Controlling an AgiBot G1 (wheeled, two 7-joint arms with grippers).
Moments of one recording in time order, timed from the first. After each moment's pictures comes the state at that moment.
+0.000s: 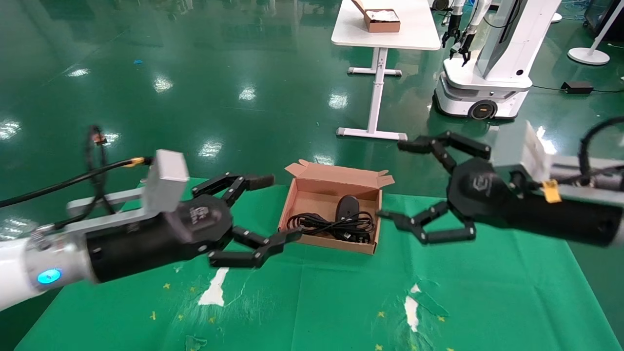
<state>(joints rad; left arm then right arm) -1.26 0.86 0.46 -1.00 0.92 1.23 -0.05 1.42 -0.76 -0.43 0.87 -0.98 -1.38 -0.18</state>
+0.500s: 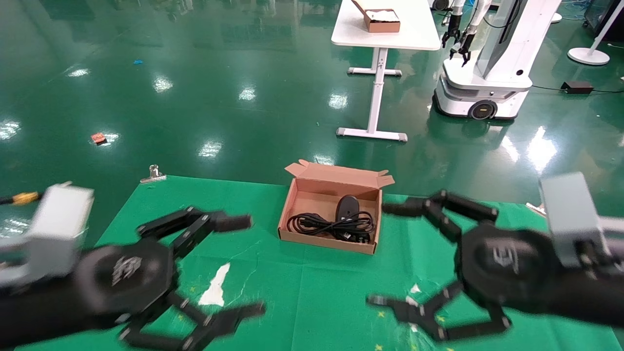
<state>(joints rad) -1.12 0.67 0.32 -1.21 0.78 1.43 -0.15 1.18 -0.66 -0.32 1.16 -0.80 -1.46 0.08</state>
